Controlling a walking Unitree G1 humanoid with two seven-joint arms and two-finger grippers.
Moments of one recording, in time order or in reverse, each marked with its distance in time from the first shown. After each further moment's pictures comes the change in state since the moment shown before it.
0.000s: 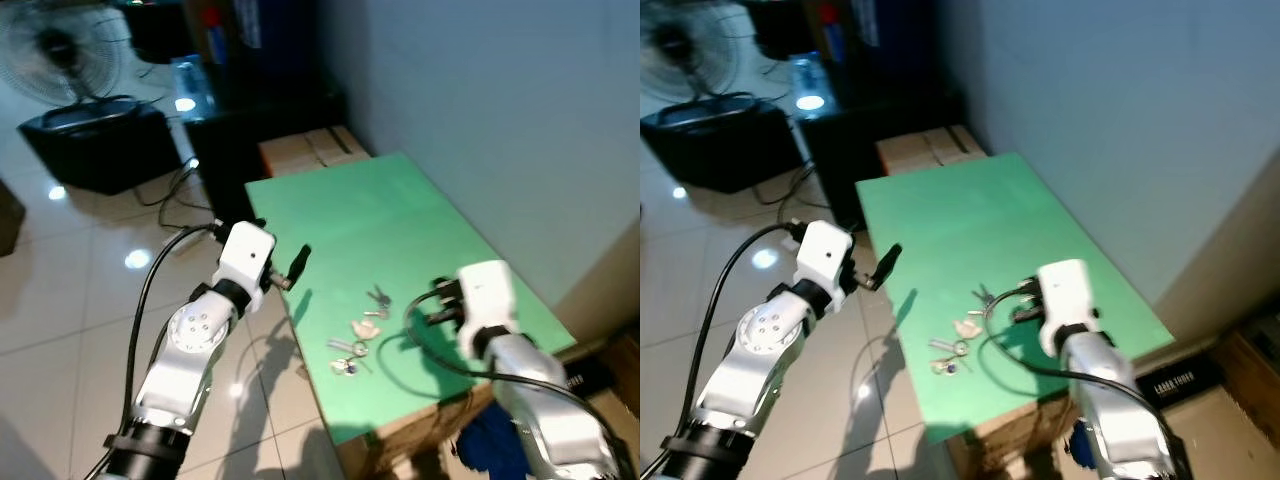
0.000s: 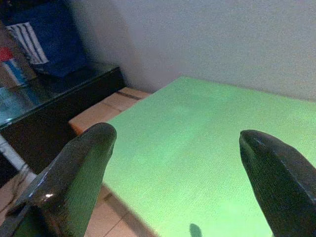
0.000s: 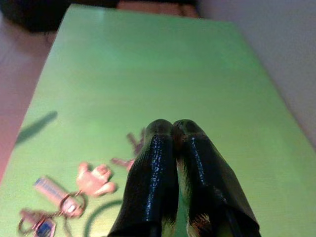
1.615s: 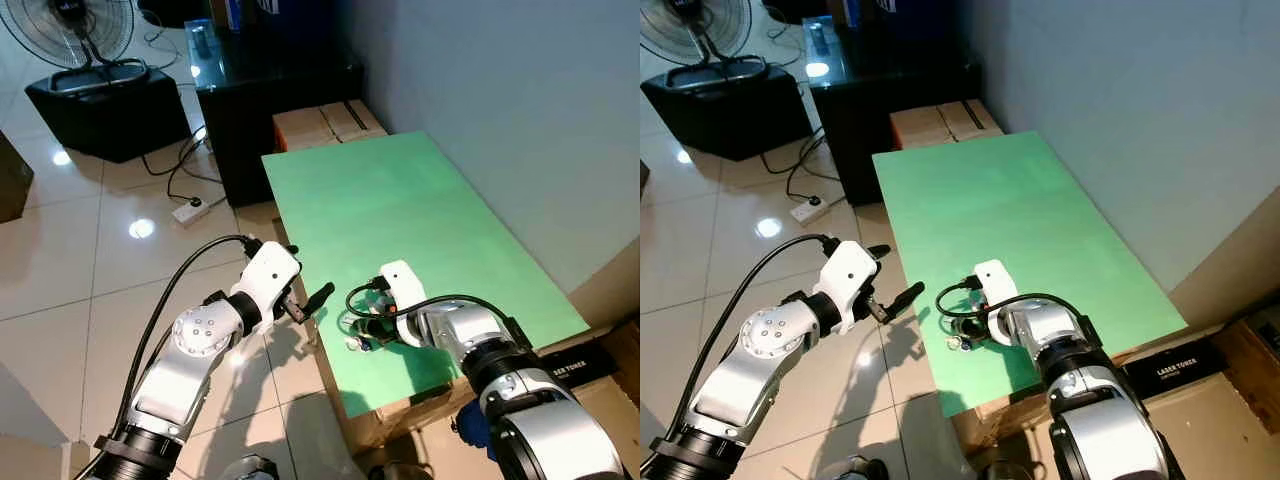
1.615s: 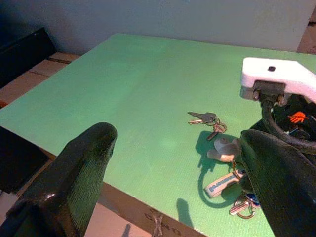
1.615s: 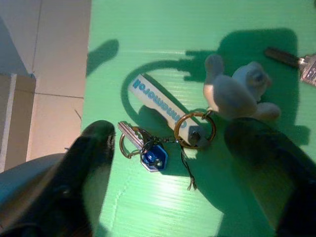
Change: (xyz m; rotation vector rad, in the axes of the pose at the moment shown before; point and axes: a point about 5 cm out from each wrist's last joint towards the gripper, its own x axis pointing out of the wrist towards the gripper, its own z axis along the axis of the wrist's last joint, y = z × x) left arm -0.004 -0.022 0.000 0.042 0.085 -0.287; right arm 0.082 0.039 -0.019 0.108 0.542 0.360
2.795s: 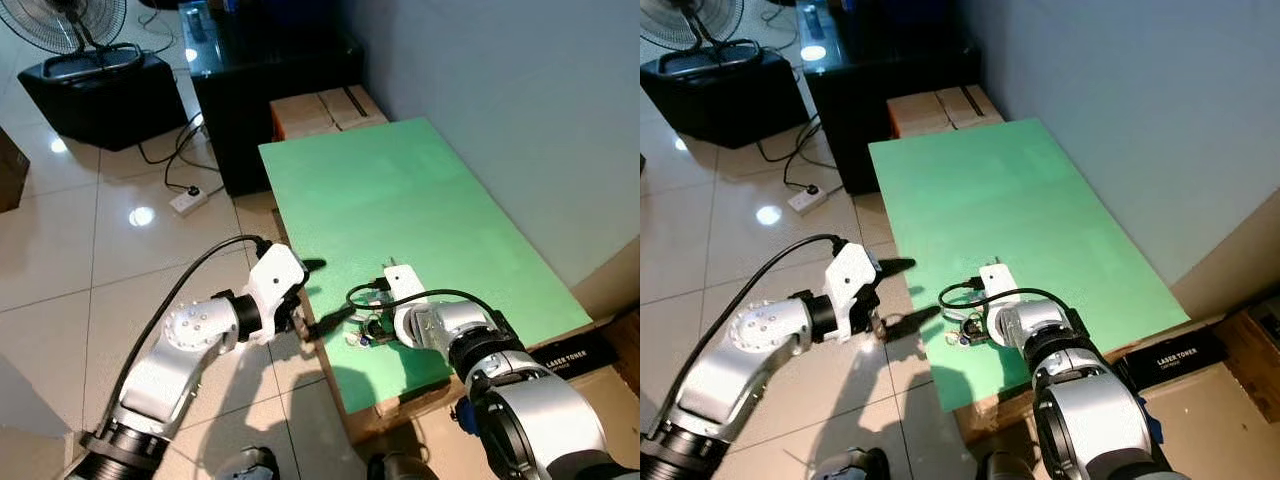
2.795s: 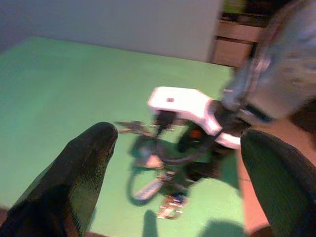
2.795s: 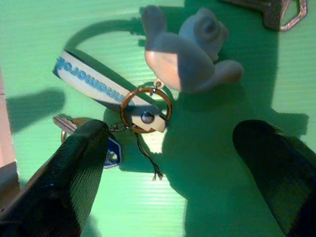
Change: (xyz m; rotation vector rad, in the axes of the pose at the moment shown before) left arm -0.009 -0.011 0.018 -0.055 -0.057 -0.351; right arm 0.007 -0.002 -0.004 0.096 0.082 -0.196
